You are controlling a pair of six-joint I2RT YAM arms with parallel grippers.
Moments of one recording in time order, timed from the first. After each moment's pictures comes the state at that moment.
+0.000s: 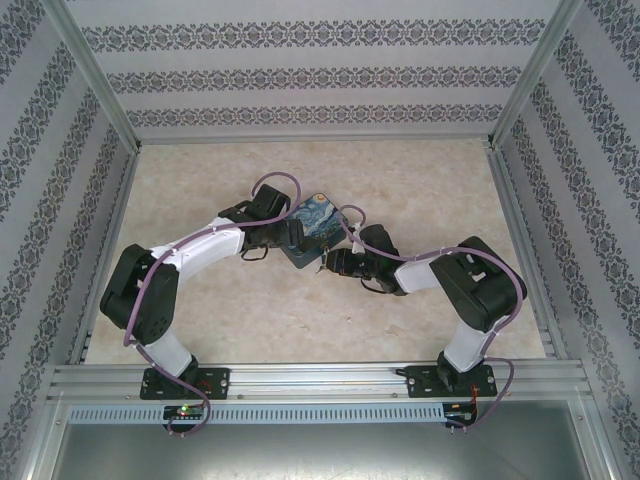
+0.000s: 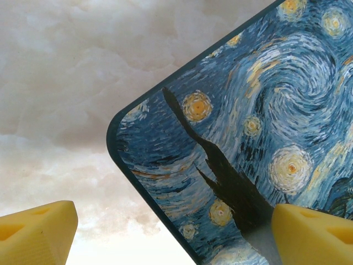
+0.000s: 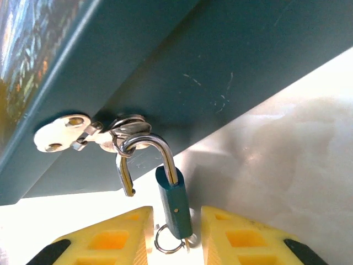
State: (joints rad) left arm -0.50 1.67 1.12 -0.49 -0.06 -0.61; right arm 0.54 1.75 0.60 0.47 -0.39 0.73
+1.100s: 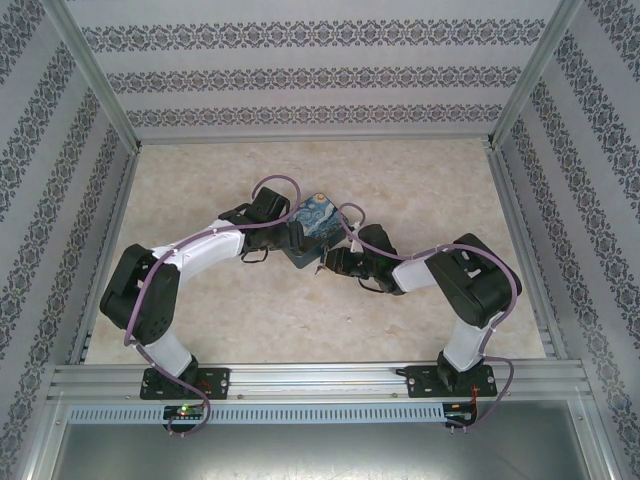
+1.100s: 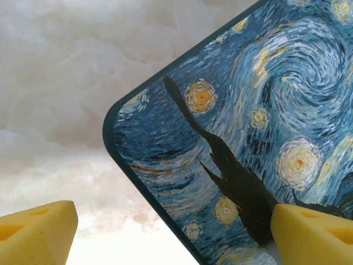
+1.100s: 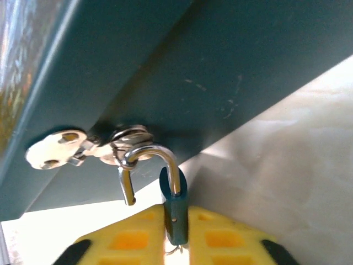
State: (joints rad) left arm -0.51 1.67 1.09 -0.46 -0.04 -0.61; right arm 0.56 1.79 0.61 0.52 -0.41 0.79
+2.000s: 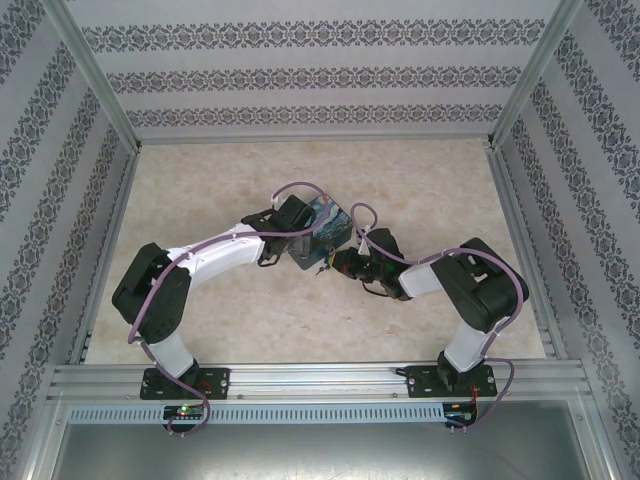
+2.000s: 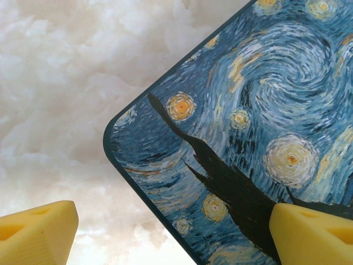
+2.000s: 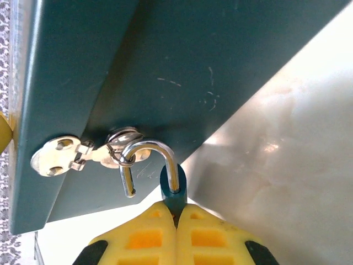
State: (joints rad) left arm -0.66 1.72 1.18 -0.54 -0.35 -0.55; right arm 0.52 1.74 0.53 0.58 -0.41 0.96
